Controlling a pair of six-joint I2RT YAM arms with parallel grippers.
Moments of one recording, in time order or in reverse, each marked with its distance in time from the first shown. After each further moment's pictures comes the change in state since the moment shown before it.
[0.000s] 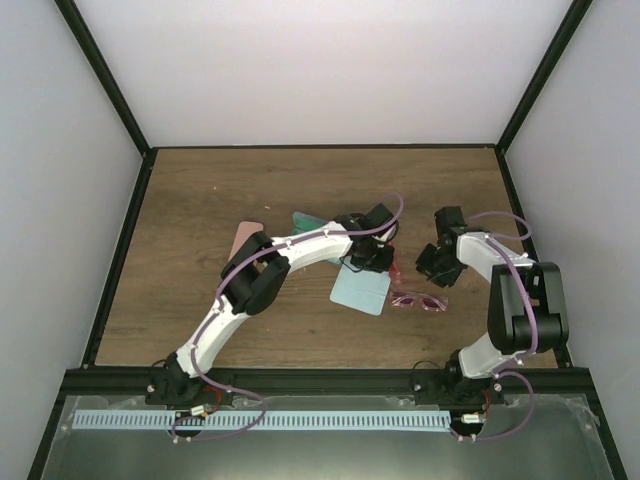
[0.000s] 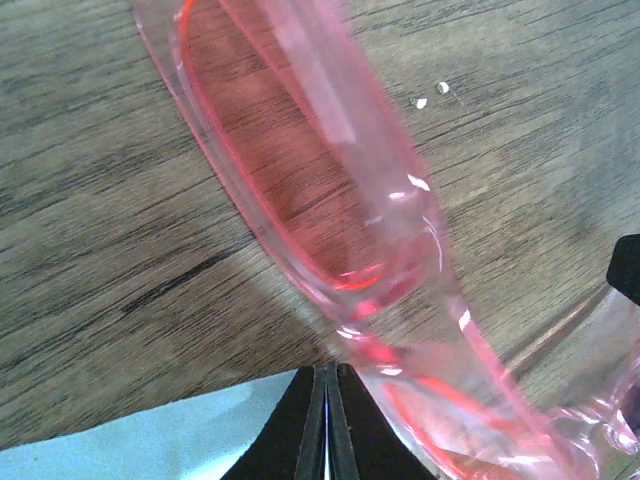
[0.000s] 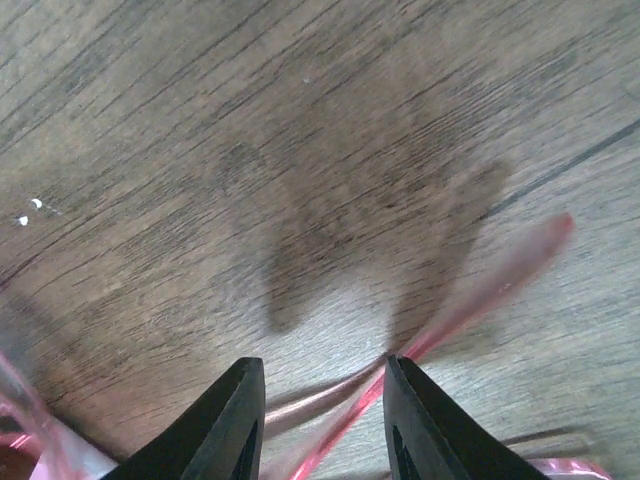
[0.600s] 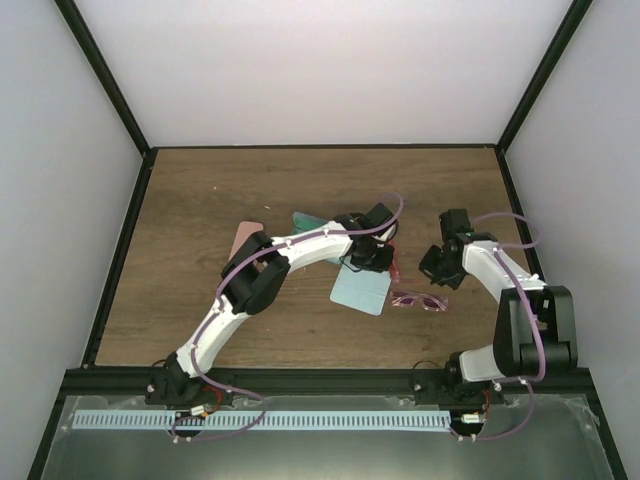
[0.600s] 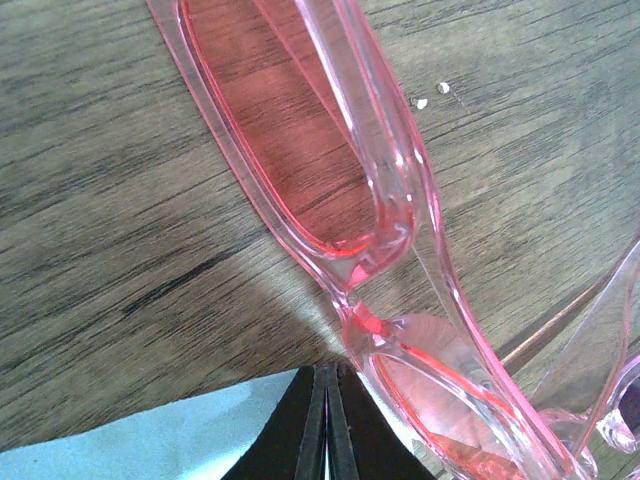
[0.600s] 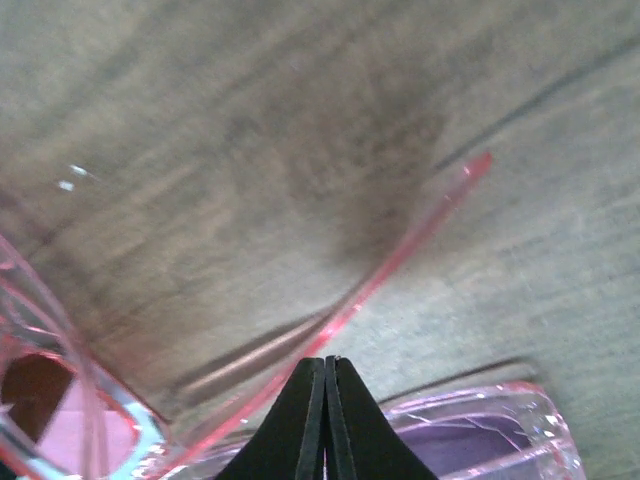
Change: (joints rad) left arm 0.002 0.003 0.003 -0.003 0.004 0.000; right arm 0.000 -0.117 -0.022 -0.036 0.016 0.005
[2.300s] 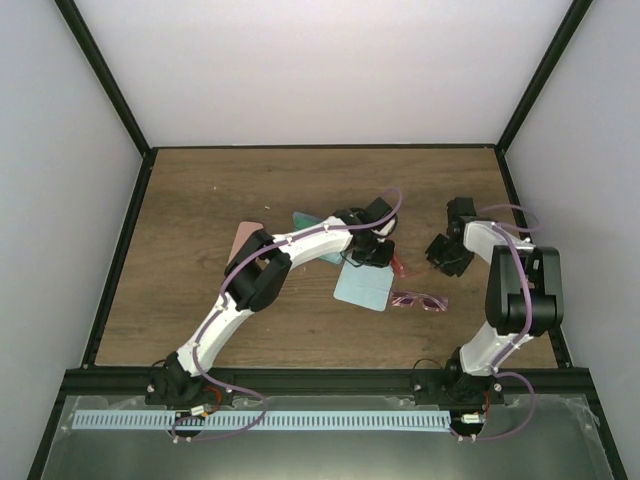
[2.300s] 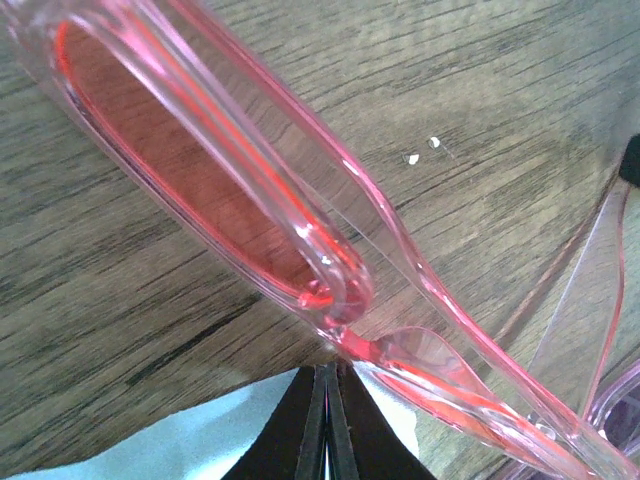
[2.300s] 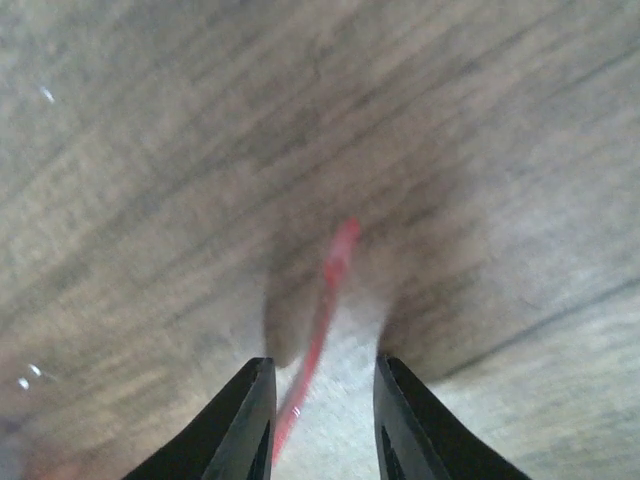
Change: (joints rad) left arm 0.028 0.051 0.081 -0.024 0.041 0.027; right arm -0.098 0.231 0.106 0.056 0.007 -0.049
